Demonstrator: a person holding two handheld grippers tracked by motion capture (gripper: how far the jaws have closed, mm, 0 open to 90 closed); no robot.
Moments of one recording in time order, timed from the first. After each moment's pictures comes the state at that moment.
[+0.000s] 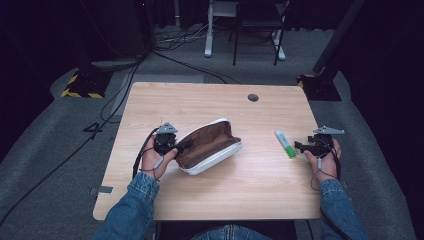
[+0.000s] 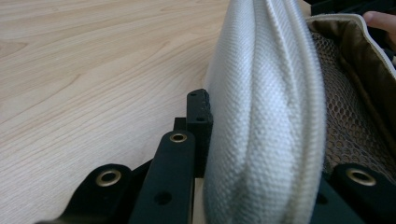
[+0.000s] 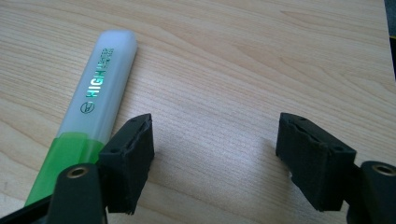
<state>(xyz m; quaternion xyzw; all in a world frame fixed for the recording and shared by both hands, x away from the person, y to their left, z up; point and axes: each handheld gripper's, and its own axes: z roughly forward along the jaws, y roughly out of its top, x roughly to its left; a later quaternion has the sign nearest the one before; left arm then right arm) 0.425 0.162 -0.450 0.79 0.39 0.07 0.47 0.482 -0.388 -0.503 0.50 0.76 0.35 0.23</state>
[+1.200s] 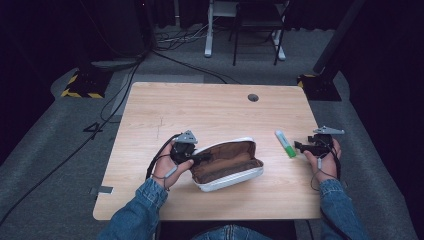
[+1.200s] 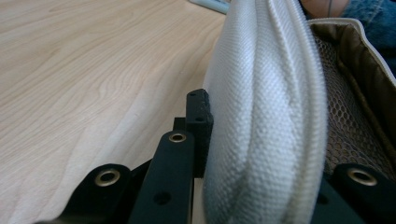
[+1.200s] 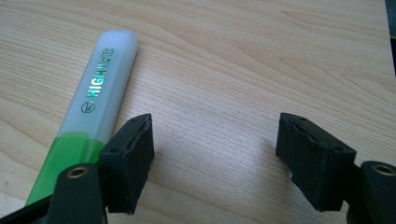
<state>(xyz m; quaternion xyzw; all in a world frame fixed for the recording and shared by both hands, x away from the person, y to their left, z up) 0.398 0.112 -0.438 0.83 0.29 0.01 0.47 0.481 -0.388 -0.503 0.50 0.76 0.35 0.23</state>
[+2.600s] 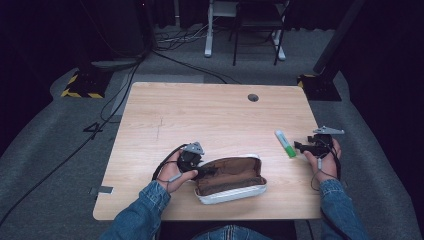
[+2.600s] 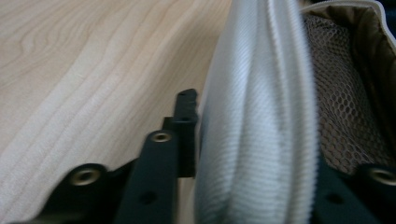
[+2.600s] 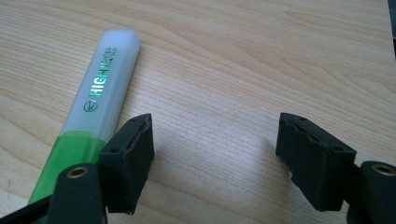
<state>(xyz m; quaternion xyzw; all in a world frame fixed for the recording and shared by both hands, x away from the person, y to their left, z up) 0.396 0.099 -0.474 0.85 0.26 -0.03 0.45 0.481 -0.387 -0.503 0.50 0.76 0.35 0.23</state>
